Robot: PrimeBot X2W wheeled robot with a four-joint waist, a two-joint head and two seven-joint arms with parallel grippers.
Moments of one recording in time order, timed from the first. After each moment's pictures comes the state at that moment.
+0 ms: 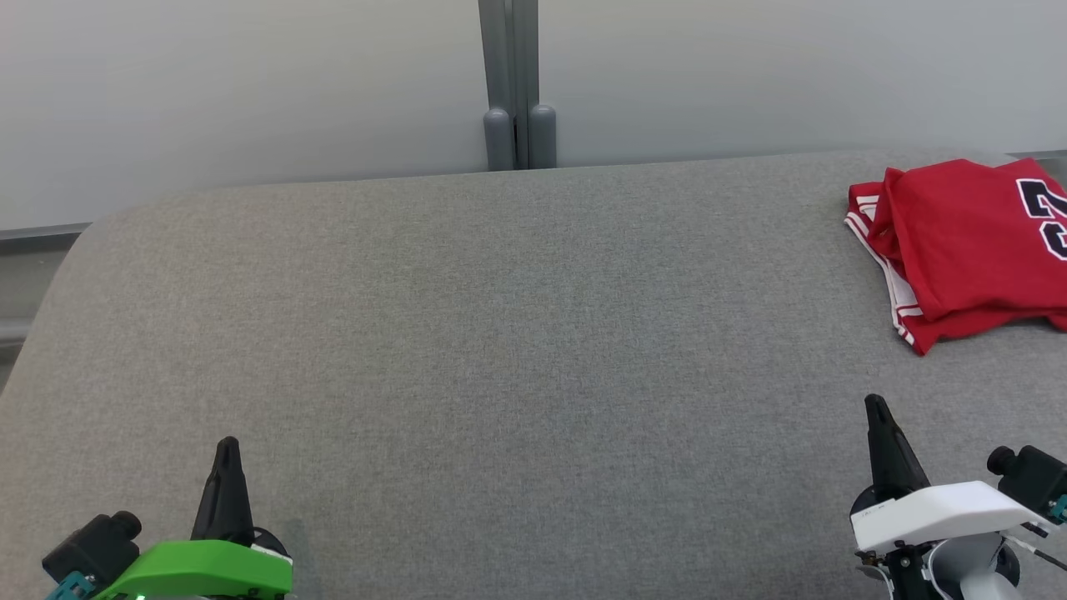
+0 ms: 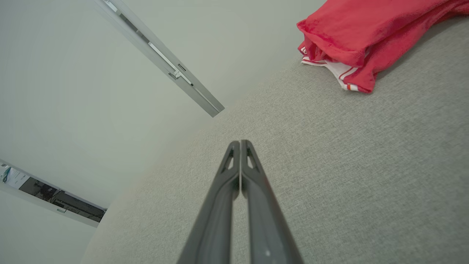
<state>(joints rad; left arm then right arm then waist) 0.00 0.04 0.07 0.24 -0.70 -0.12 -0.11 0.00 -0.08 -0.02 0.19 0.76 0.13 -0.12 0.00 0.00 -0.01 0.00</state>
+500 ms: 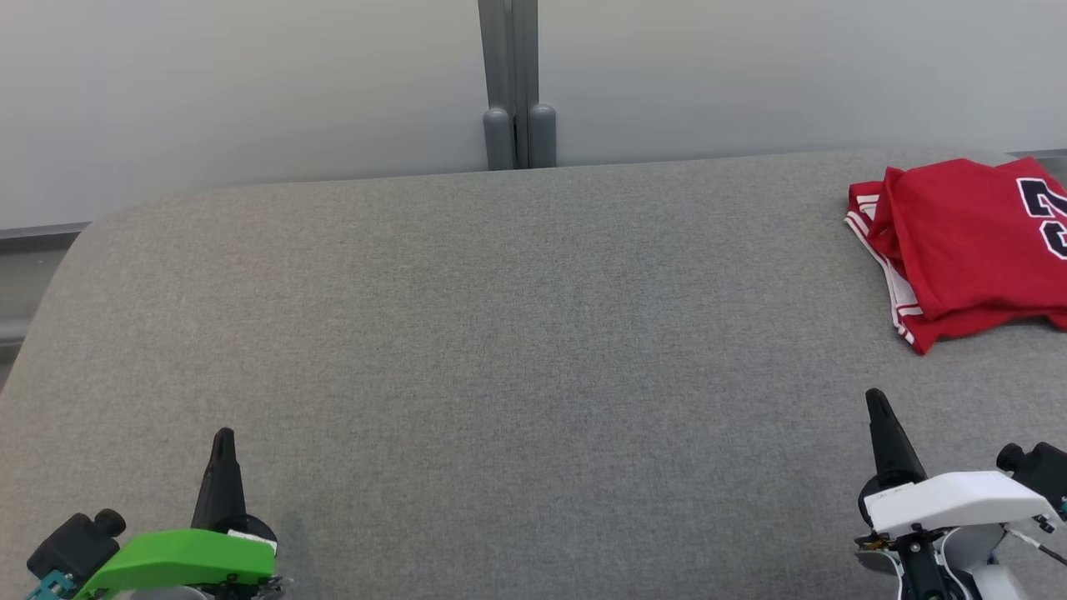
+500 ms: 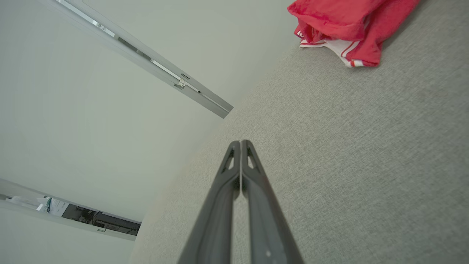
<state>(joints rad) -0.02 0.04 0.08 0.24 -0.90 -0.12 -0.06 -0.02 -0.08 -0.04 0.20 0.95 0.13 -0.07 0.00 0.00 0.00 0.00</state>
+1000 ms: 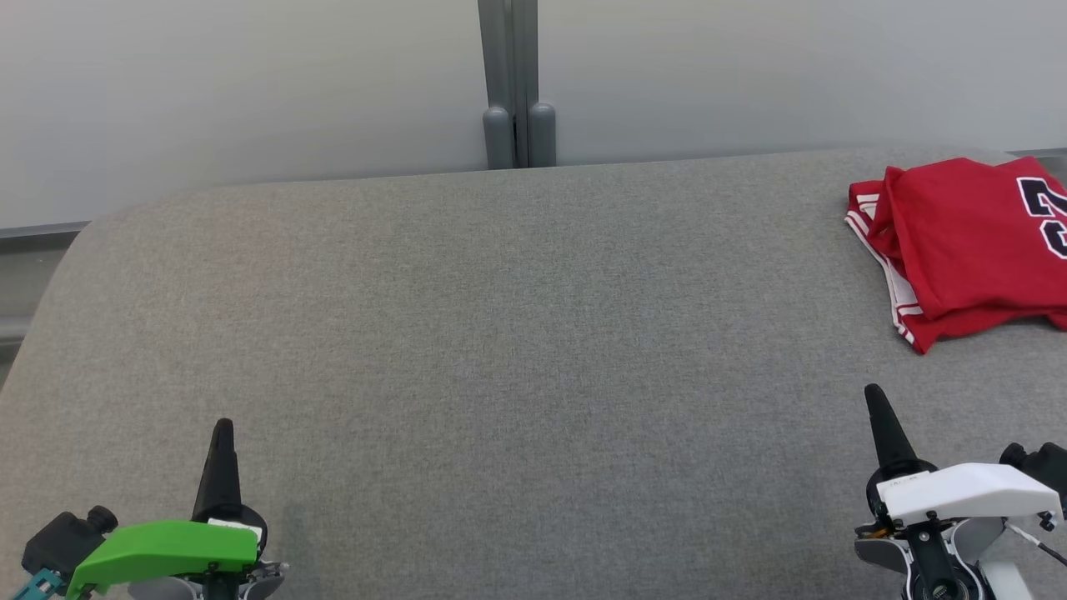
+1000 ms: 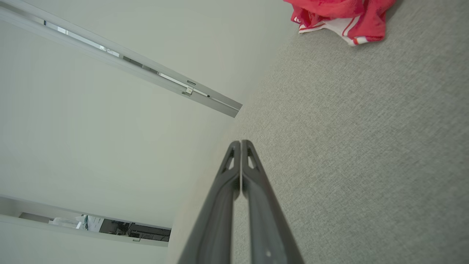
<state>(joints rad) -0.04 0.04 0.09 0.24 -1.08 -0.12 -0.02 -0.04 -0.07 -0.05 0.21 1.12 0.13 -0.03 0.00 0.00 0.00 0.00</state>
